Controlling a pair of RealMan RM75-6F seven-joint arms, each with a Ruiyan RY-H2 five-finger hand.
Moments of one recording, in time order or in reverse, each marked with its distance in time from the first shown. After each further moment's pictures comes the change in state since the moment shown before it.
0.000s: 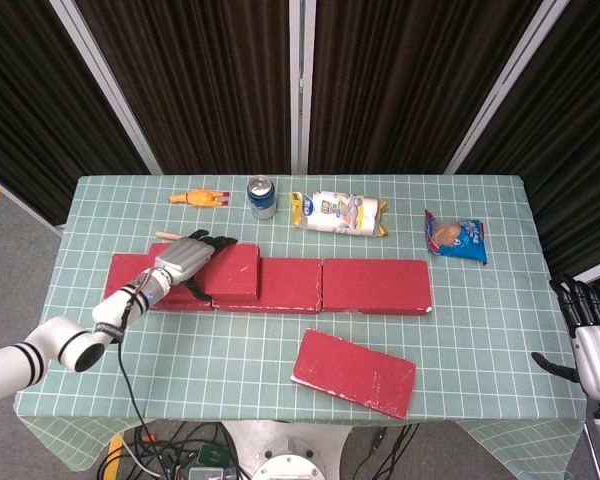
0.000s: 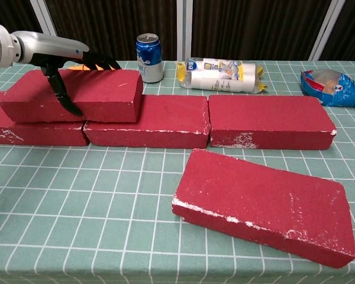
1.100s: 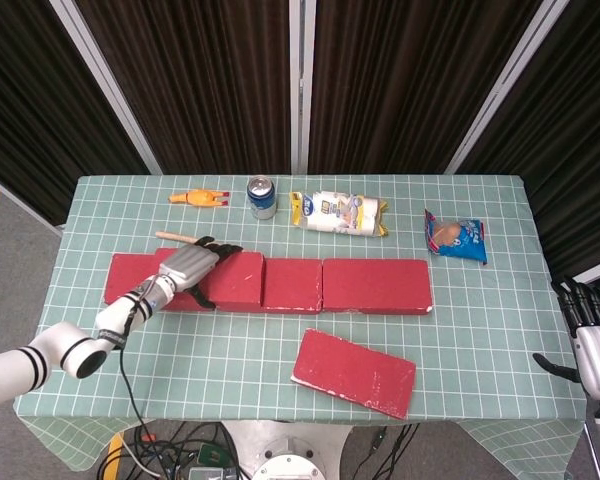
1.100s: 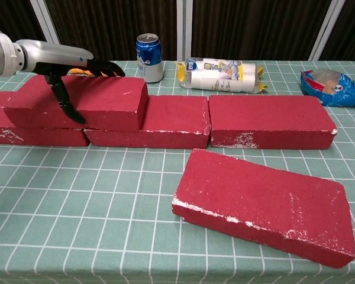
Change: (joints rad) left arm 0.000 -0.016 0.037 -0.013 0.046 0.046 -0.016; right arm 0.003 -0.006 -0.002 0.013 0.019 -0.024 0.006
